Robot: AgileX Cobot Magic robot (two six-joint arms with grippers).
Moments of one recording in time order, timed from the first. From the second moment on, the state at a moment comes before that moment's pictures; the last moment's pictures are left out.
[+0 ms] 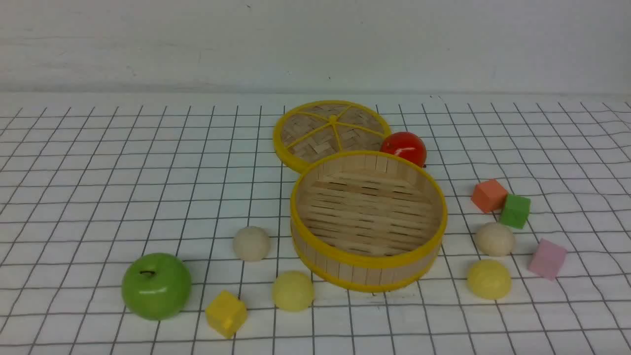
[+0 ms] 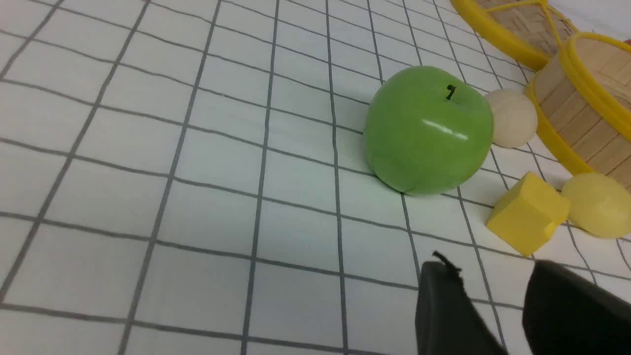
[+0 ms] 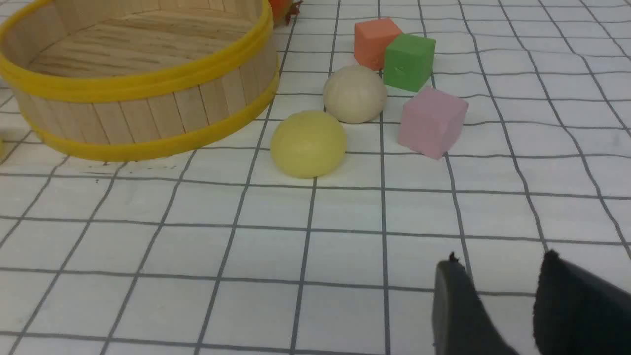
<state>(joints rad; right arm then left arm) 0.08 -0.01 0.02 0.08 0.39 -0.06 -0.11 -0.01 0.03 -0.09 0.38 -0.31</state>
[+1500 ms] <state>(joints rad) 0.08 -0.01 0.02 0.08 0.39 -0.06 -0.11 0.22 -0.46 -0.40 0.58 -0.31</state>
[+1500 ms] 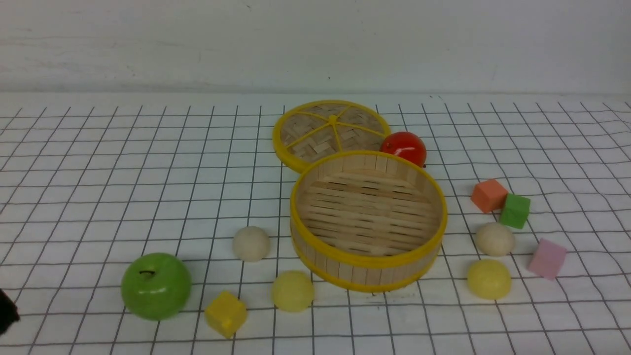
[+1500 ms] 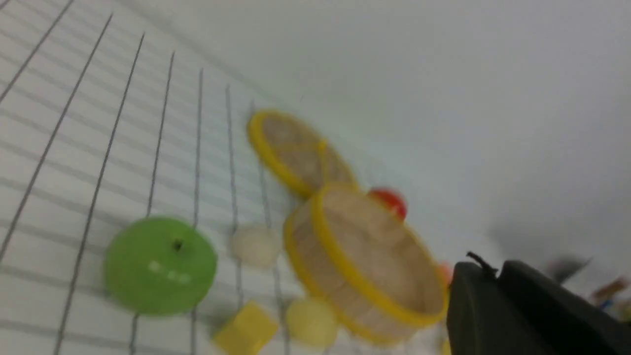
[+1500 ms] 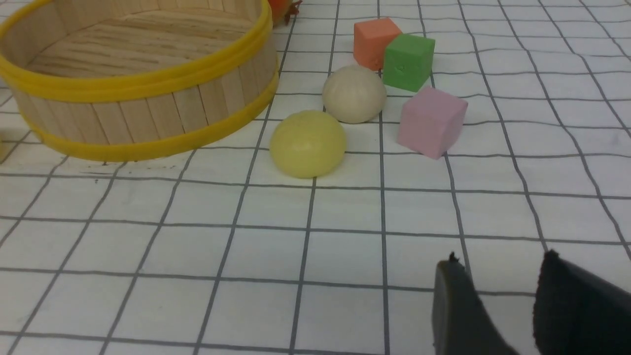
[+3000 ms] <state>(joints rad) 0.08 -0.01 0.02 0.08 0.39 -0.06 -0.59 1.93 -1.45 -0.08 0.88 -0.11</state>
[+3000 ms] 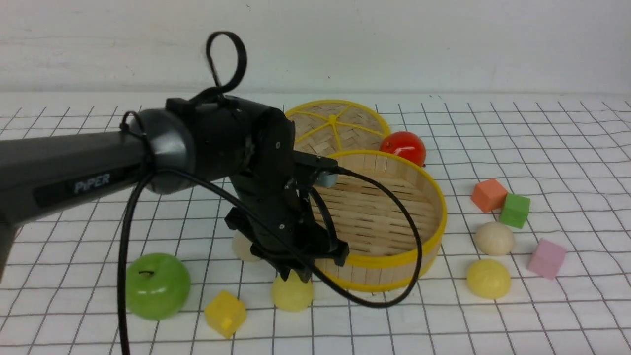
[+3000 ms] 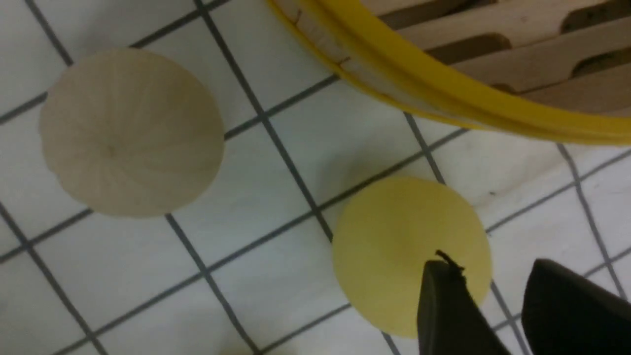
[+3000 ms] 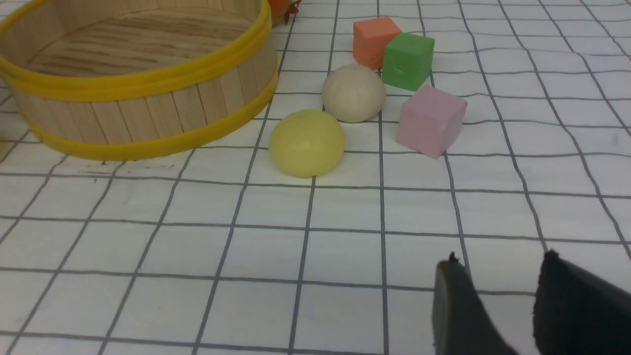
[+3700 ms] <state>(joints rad) 0.08 -0.01 0.02 0.08 0.39 -0.06 -0.59 2.01 -1.46 -0.03 0.84 -0.11</state>
